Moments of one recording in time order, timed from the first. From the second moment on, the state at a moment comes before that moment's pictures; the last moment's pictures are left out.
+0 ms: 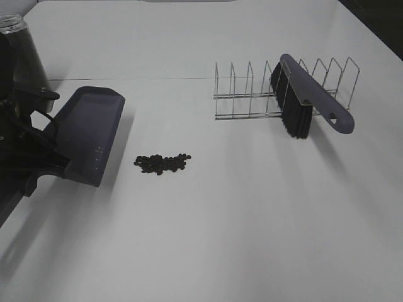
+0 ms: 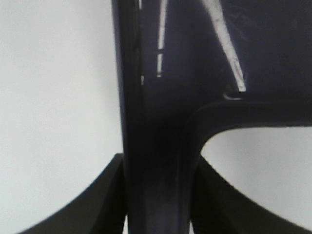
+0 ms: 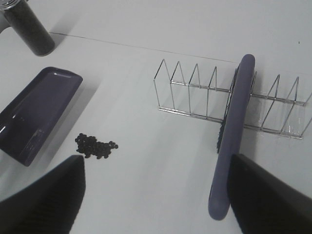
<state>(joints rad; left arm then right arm) -0.37 1.80 -1.04 0.23 0.92 -0.33 0.07 1.21 -1.29 0.30 0.93 -0.25</state>
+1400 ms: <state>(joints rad) -0.37 1.81 -1.04 0.20 0.94 -0.34 0.07 2.22 -1.88 0.01 0.93 -0.17</state>
